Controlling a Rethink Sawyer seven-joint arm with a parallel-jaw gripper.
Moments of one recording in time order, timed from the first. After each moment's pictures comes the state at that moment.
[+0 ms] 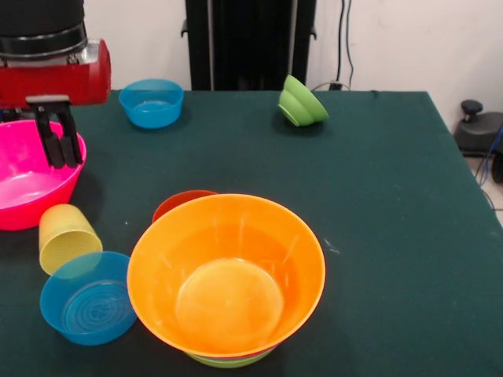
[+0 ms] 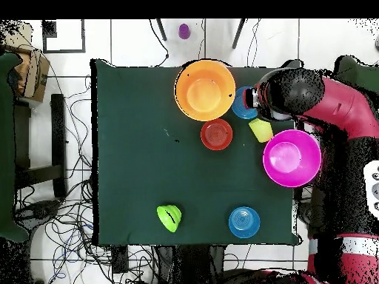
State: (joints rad) arm -0.61 -0.57 0.27 1.16 -0.22 0.93 1.30
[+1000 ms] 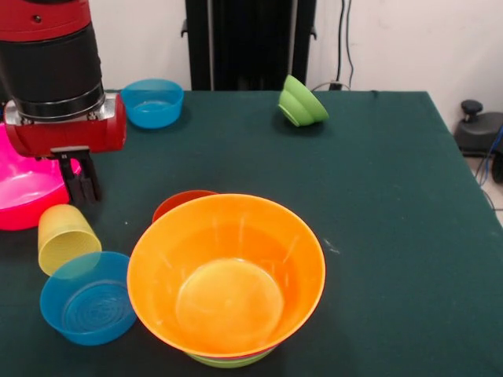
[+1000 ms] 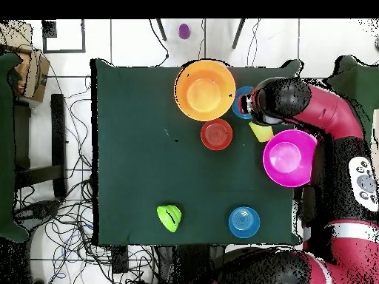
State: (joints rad) arm -0.61 -0.48 0.27 1.15 -0.22 0.89 1.30
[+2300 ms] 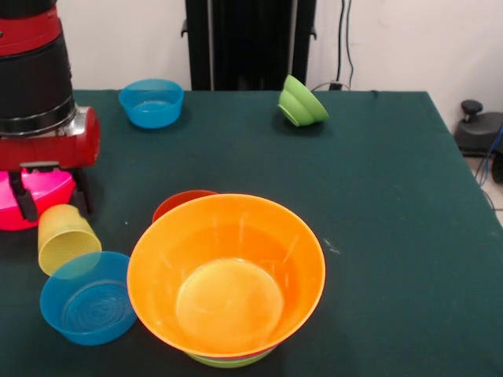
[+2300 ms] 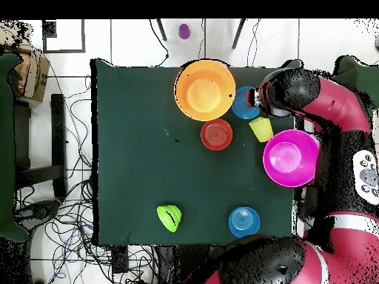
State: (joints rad) arm -0.61 -0.41 0.26 1.01 -0.22 0.96 1.30
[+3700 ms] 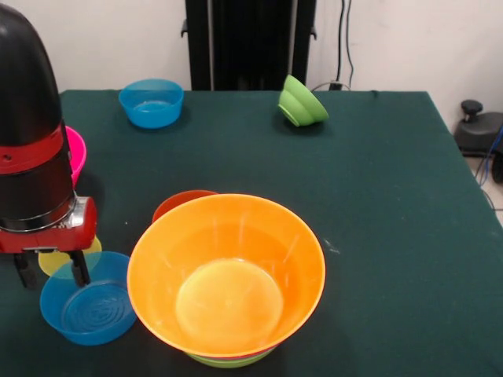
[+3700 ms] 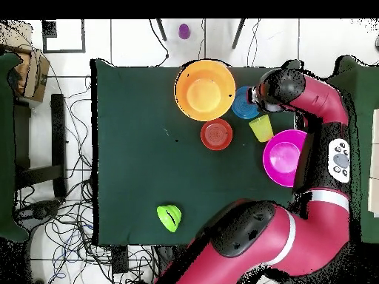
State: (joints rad) arm -0.56 -0.17 0.21 0.75 -0.24 0.97 1.30
